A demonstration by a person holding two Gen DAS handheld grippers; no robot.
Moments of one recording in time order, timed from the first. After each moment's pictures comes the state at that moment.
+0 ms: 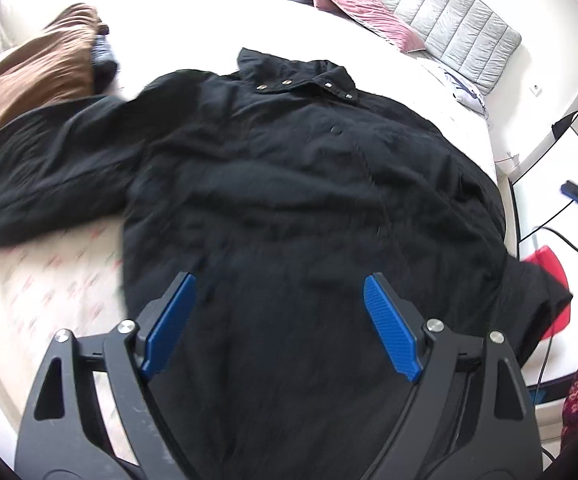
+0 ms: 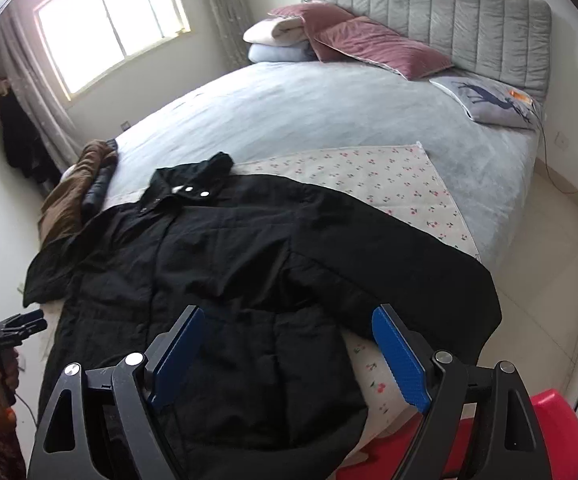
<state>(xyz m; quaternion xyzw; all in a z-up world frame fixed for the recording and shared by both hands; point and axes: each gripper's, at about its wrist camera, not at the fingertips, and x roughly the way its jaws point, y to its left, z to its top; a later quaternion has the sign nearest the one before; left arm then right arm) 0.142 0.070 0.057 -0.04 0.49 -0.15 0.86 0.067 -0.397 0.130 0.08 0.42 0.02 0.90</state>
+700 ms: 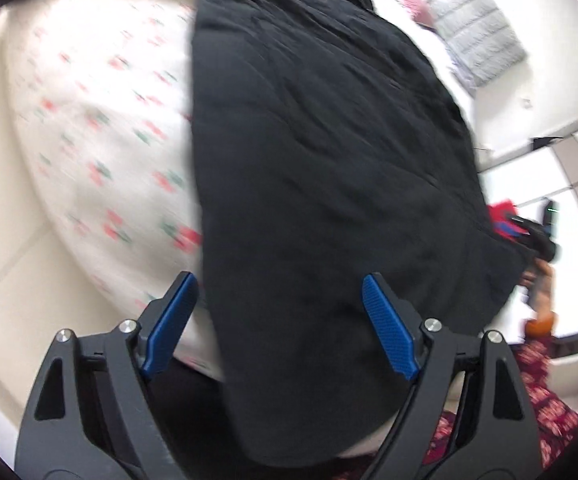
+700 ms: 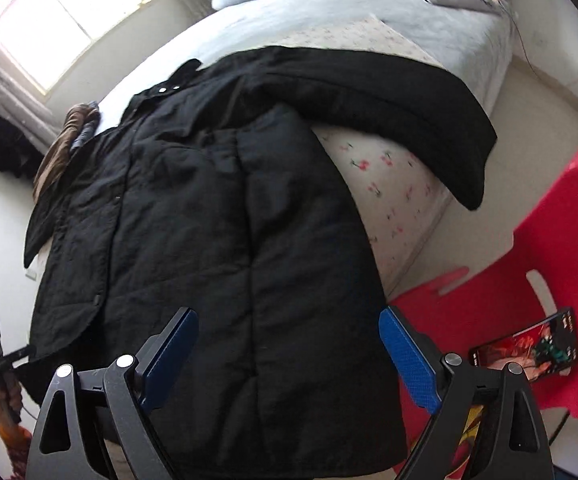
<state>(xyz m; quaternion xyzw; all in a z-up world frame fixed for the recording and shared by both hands) -0.007 0.138 -0.041 -0.18 0.58 -0.20 0.77 -0.045 -0.441 -0.037 0.20 0.53 -0.02 0.83</state>
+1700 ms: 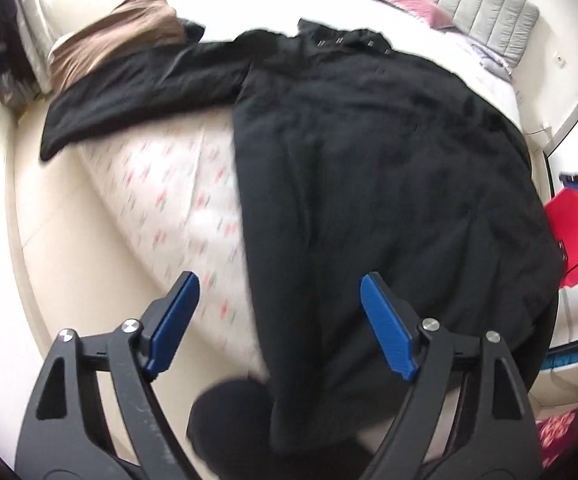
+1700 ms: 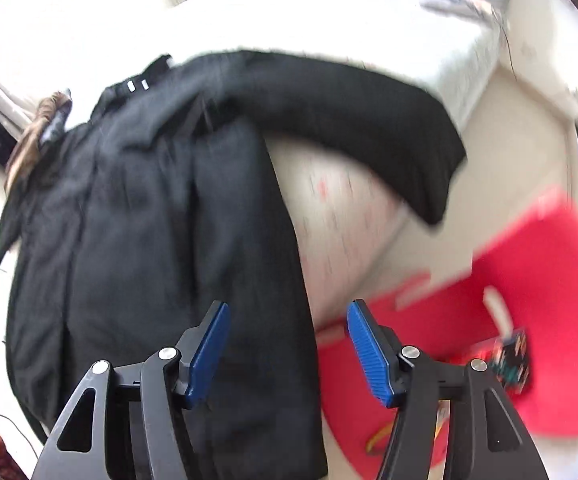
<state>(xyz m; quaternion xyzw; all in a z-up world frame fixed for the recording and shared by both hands) 0.017 0.122 0.060 0.01 0.50 -0.07 0.86 0.009 -0.447 0.036 0.12 0.54 -0.04 0.83</state>
